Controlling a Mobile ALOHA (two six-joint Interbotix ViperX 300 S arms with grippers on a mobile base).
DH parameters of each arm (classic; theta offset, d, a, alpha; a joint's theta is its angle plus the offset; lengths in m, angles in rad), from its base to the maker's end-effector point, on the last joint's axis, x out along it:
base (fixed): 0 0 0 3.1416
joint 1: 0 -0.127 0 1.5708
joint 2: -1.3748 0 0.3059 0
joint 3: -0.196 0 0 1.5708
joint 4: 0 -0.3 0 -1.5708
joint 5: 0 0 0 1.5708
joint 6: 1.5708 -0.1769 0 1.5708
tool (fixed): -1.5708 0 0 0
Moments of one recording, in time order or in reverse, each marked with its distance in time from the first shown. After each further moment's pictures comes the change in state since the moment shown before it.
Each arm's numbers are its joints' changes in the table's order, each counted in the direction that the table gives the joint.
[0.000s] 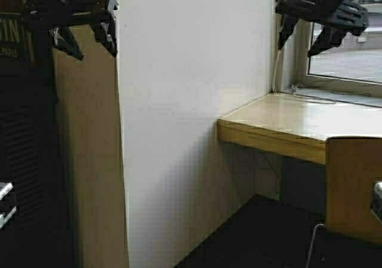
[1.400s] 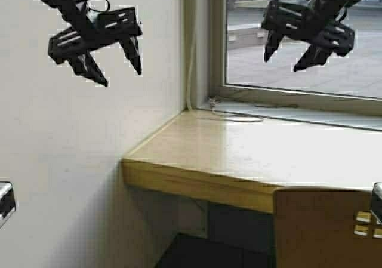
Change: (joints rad) left arm 0.092 0.137 -0.061 0.141 -0.018 0.163; right arm -0.084 0.008 0.081 -0.114 -0.167 0.002
